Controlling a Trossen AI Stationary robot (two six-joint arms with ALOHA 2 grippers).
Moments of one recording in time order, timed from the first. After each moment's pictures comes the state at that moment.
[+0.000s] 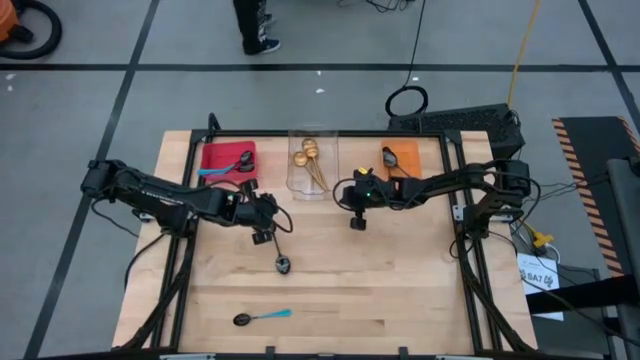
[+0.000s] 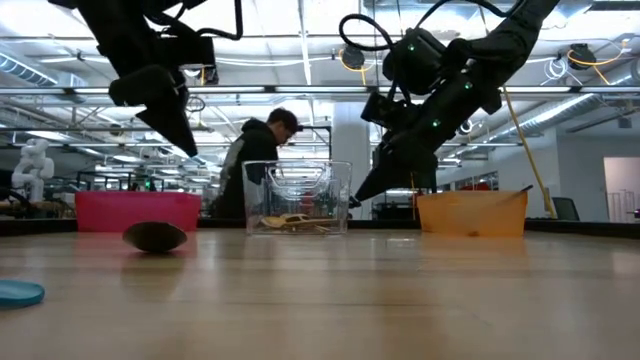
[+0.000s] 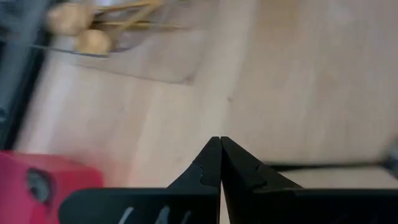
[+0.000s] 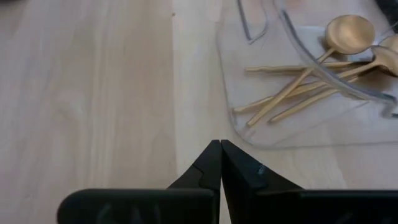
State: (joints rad) left arm -0.14 1.29 0.83 -0.67 -0.43 -0.25; right arm -0.17 1.64 0.73 0.16 0.04 -0.17
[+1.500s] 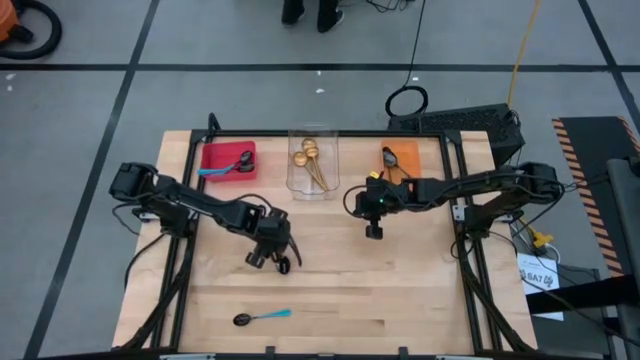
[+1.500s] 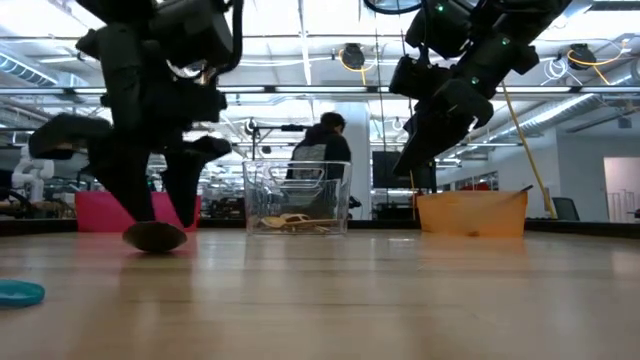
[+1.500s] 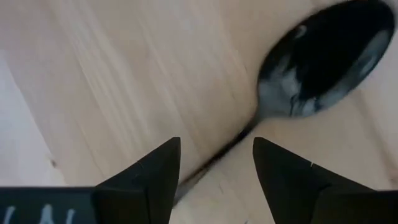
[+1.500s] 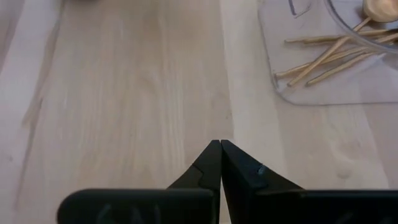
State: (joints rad) left arm -0.15 1.57 0.81 -0.48 0.02 0.31; right arm -0.09 1.41 0.73 -0.17 -0.01 -0.05
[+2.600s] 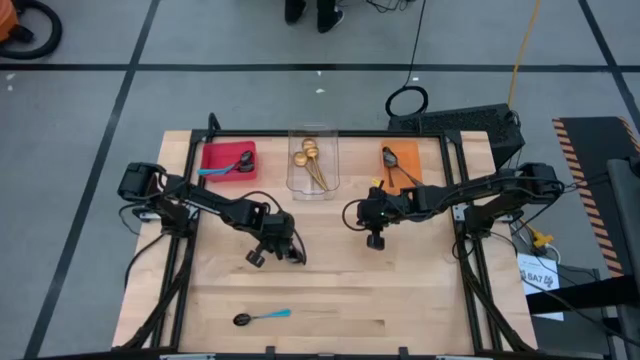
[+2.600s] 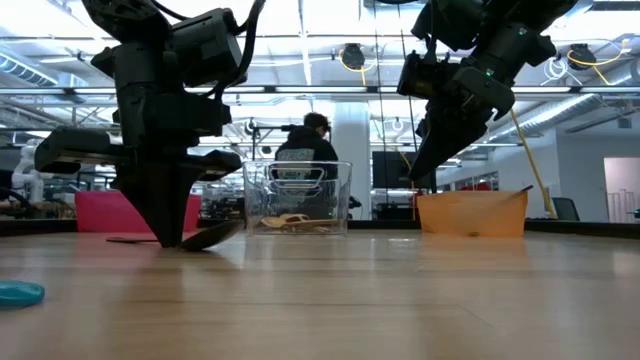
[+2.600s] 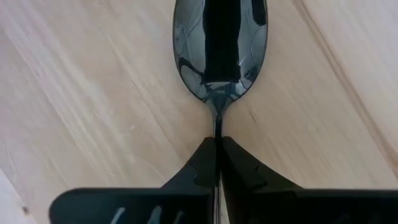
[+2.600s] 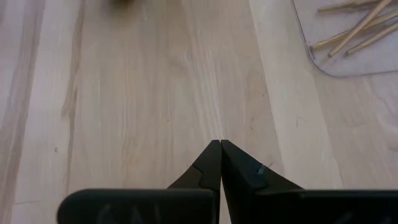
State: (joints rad) left arm -0.10 1.66 0.81 -0.41 0.11 0.46; right arm 0.01 1.41 0.73 -0.23 0.03 0.11
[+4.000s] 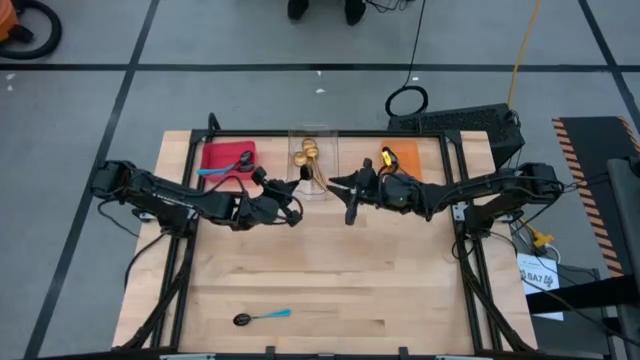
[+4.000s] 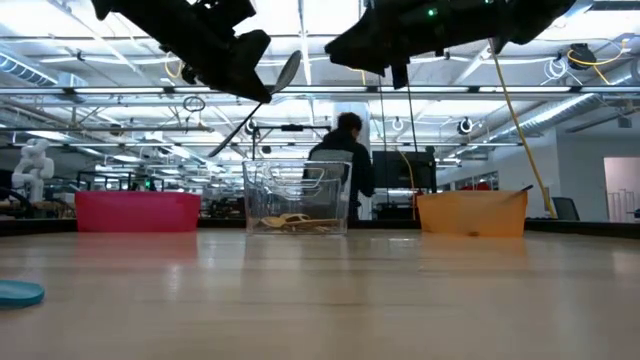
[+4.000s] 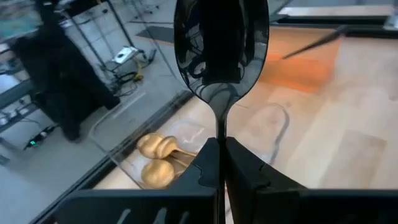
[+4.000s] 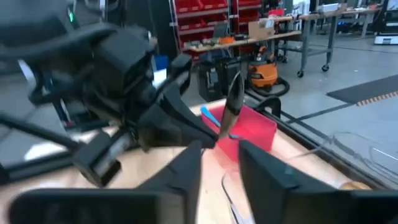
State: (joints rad) left arm -0.14 1.38 0.81 0.02 -0.85 -0.18; right arm -0.02 1.41 0.73 0.60 0.29 0.16
